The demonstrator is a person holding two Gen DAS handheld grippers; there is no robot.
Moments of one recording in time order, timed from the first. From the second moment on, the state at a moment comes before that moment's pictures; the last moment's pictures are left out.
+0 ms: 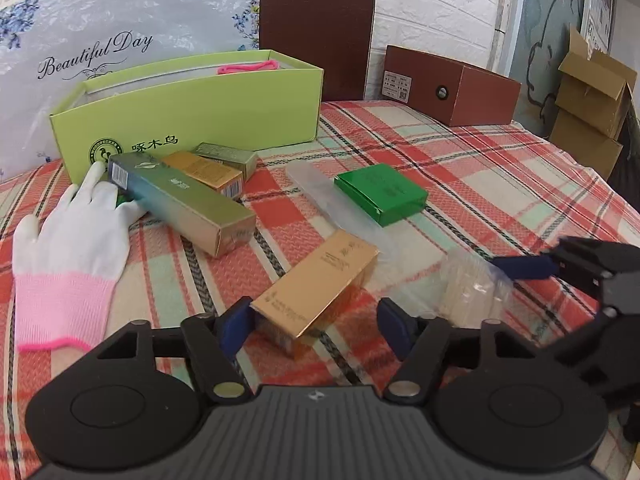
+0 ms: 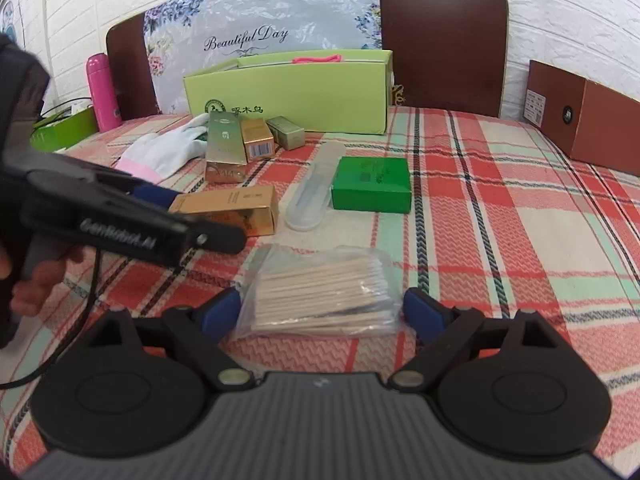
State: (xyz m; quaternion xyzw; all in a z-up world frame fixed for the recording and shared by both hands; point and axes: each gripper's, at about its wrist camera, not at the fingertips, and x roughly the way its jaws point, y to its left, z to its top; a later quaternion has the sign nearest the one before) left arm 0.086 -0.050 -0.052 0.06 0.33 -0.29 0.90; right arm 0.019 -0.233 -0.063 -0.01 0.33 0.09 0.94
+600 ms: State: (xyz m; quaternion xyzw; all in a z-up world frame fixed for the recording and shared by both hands) left arm 0.089 -0.047 -0.052 -0.02 0.34 -0.26 0.90; right arm 0.009 -0.240 -0.054 0.03 0.35 0.12 0.93
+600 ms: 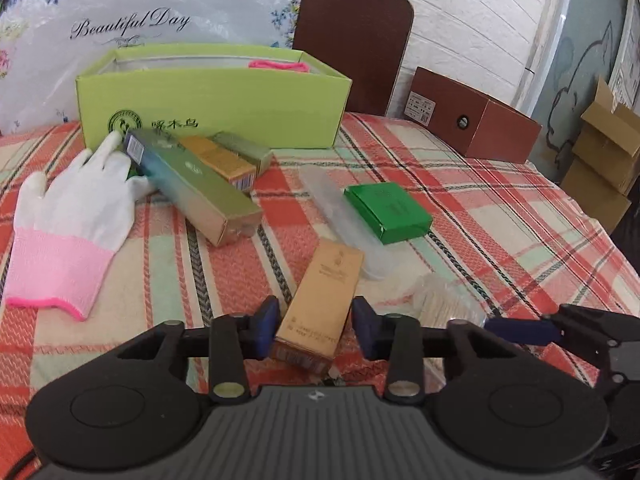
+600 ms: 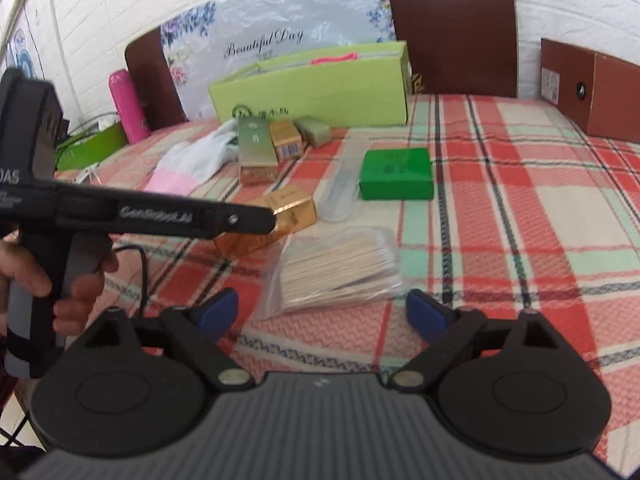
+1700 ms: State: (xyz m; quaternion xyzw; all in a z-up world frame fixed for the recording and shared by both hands) left arm 0.052 -0.001 -0.050 -0.08 0.35 -0.18 0.92; right arm 0.050 -0.196 -0.062 0.00 0.31 0.13 0.94
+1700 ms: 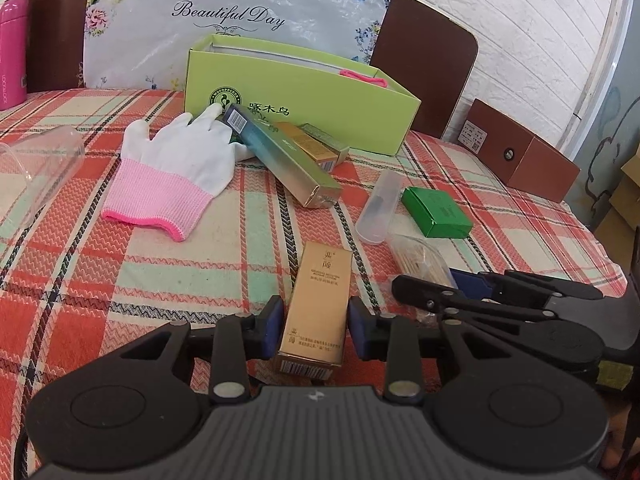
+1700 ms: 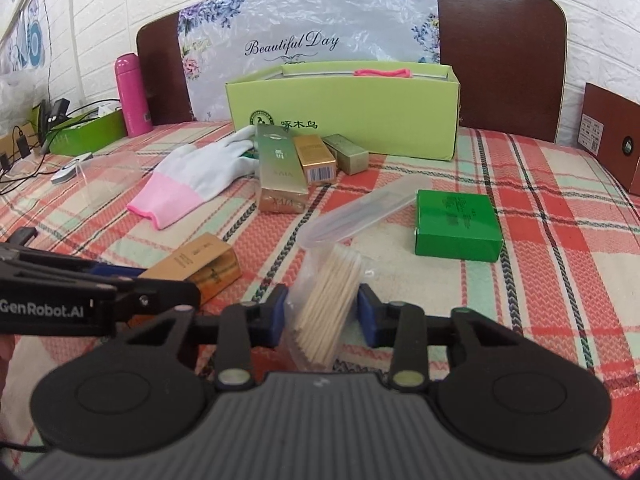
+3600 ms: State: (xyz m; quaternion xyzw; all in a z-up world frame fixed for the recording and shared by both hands) left arm 0.278 0.006 0.038 -0.06 0.19 -0.13 0.97; right arm 0.283 -0.195 0.008 -0.05 0.18 0.09 0.98
